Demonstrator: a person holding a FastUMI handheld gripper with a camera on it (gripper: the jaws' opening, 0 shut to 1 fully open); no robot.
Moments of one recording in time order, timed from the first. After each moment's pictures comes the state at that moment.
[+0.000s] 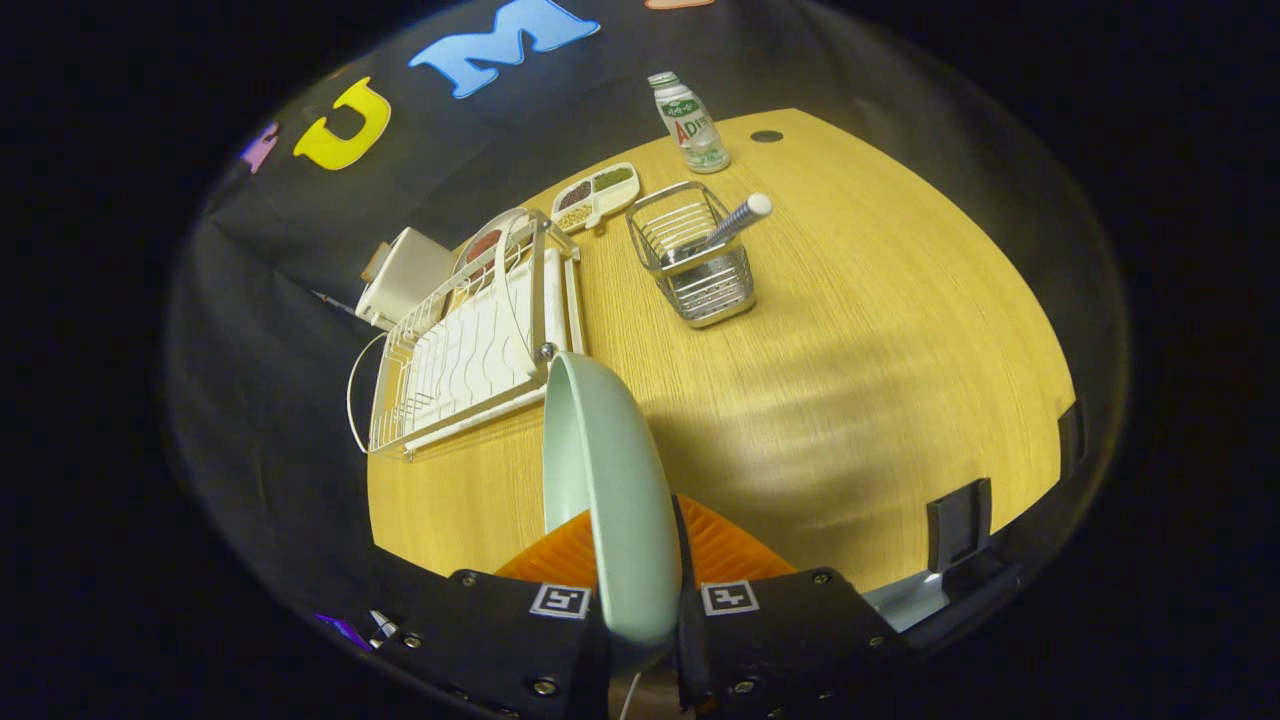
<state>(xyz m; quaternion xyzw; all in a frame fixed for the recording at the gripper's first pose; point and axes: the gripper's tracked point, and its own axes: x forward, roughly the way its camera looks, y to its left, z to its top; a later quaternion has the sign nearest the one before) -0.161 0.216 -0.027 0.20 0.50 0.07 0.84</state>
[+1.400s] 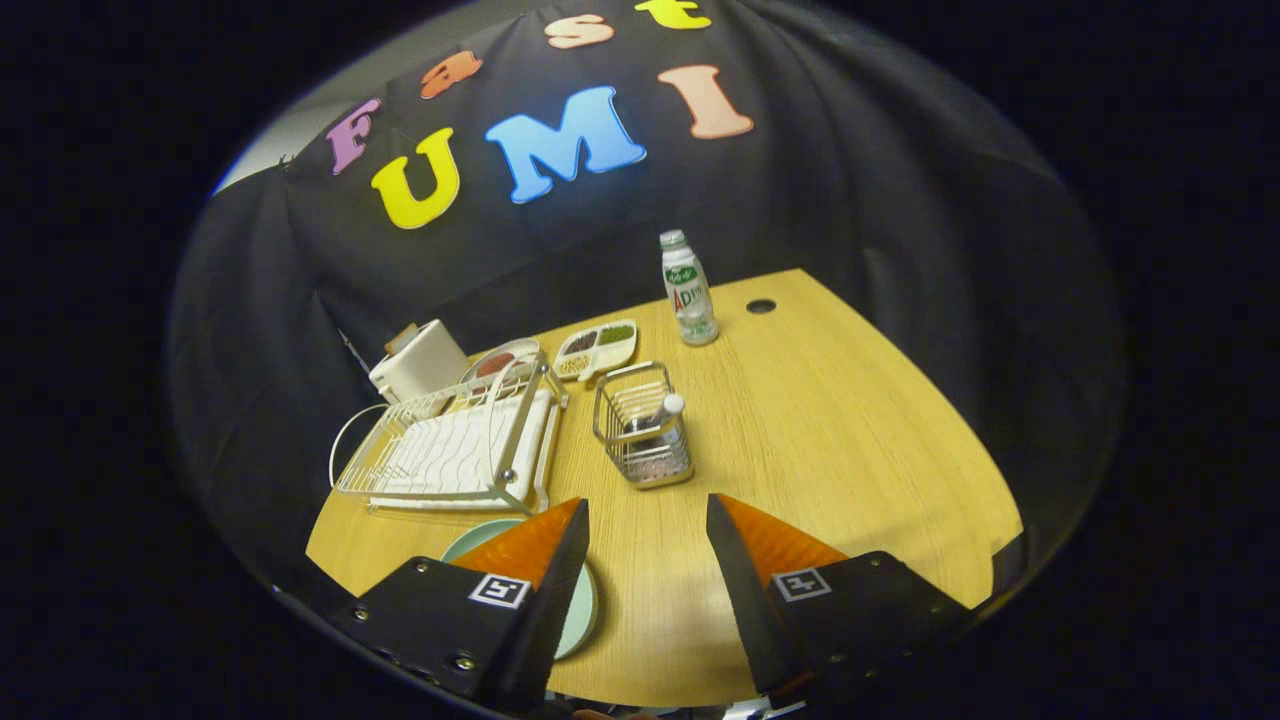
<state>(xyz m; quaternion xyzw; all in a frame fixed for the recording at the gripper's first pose) -0.107 0.120 0.065 0.09 0.22 0.06 0.97</state>
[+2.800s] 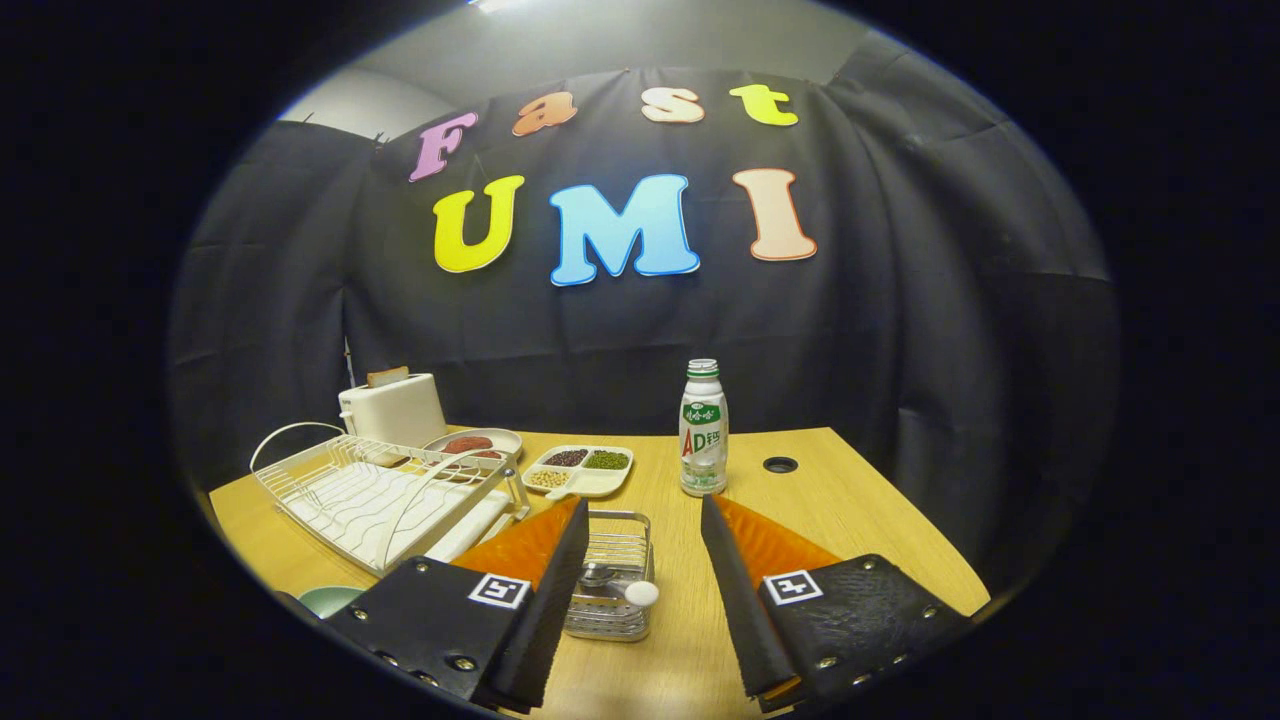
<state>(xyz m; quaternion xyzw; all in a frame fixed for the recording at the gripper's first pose) 0.026 0.120 0.049 -0.01 0.04 0.09 1.00</state>
